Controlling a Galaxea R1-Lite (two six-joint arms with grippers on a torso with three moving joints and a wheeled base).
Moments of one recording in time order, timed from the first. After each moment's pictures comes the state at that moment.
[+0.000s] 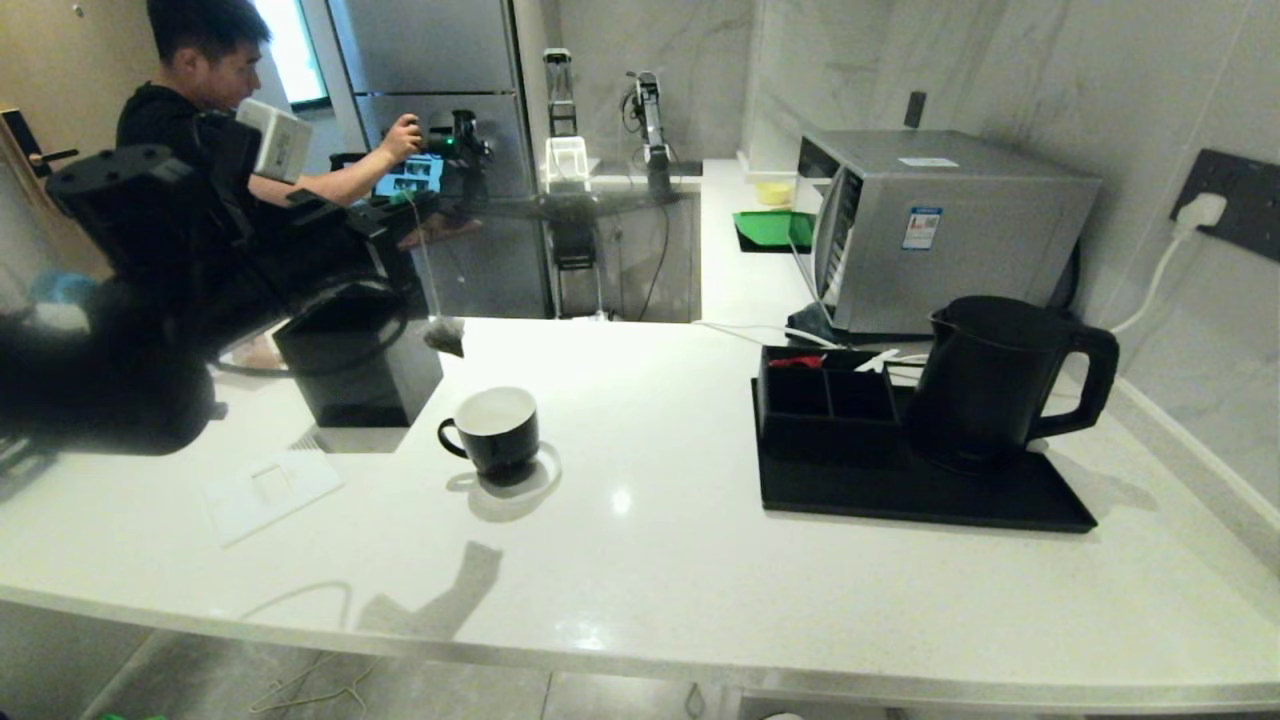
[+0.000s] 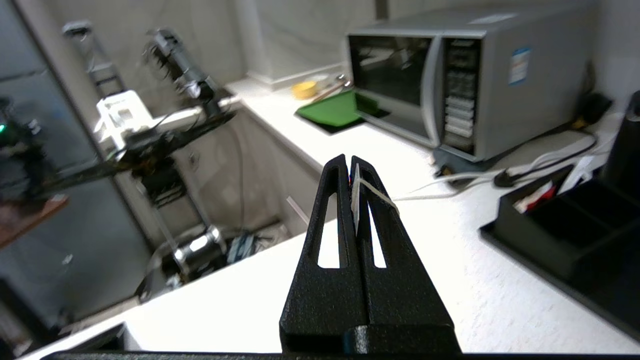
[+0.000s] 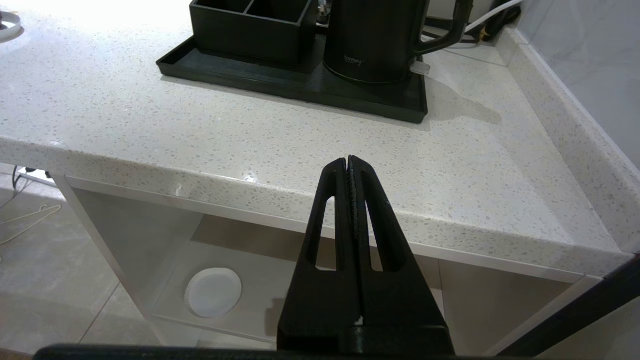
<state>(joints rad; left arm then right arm) -0.04 1.84 -1.04 -1.05 -0.52 0.02 0.00 0.00 0.00 0.01 0.06 -0.10</state>
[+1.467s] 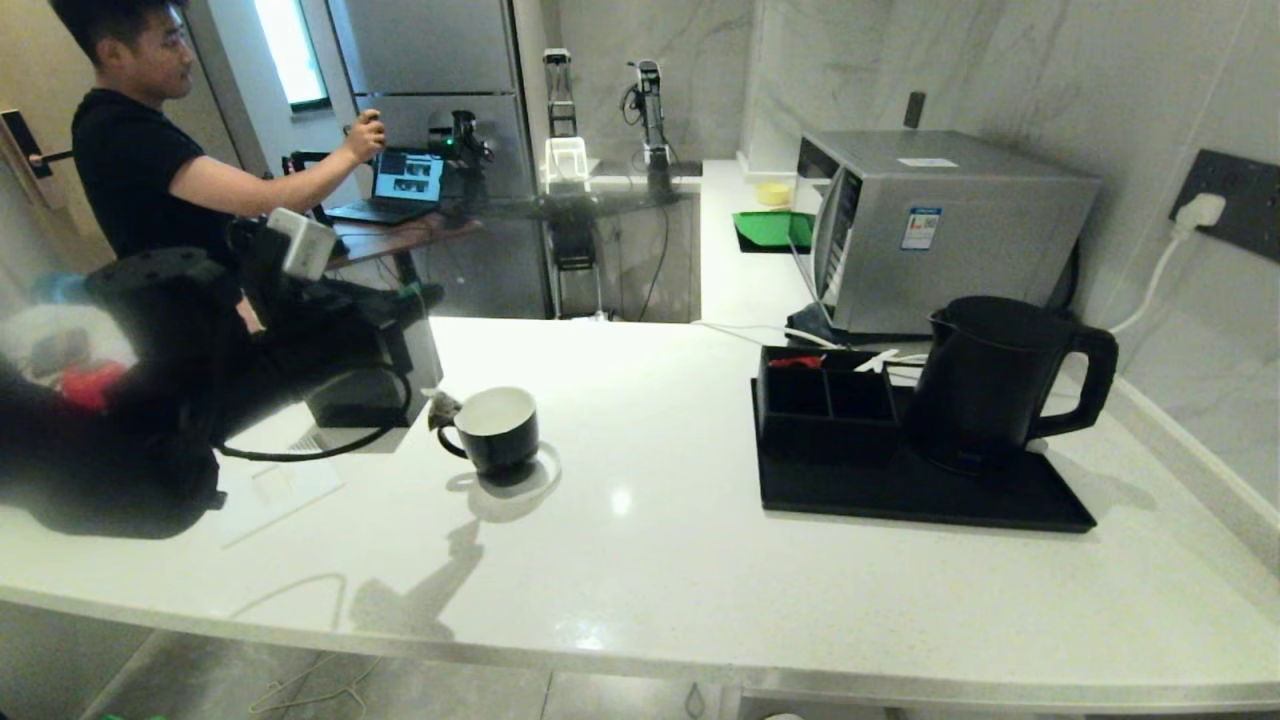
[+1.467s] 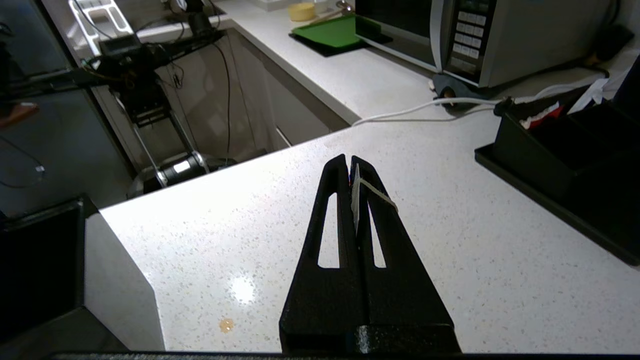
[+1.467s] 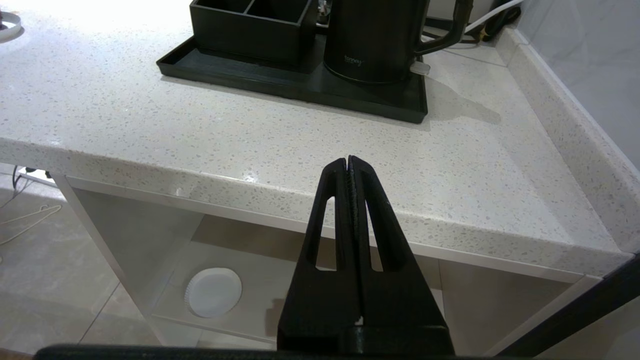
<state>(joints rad) -0.01 1.87 -0.81 -1.15 -0.51 0.02 0.00 0.00 0.00 0.01 0.06 -0.10</state>
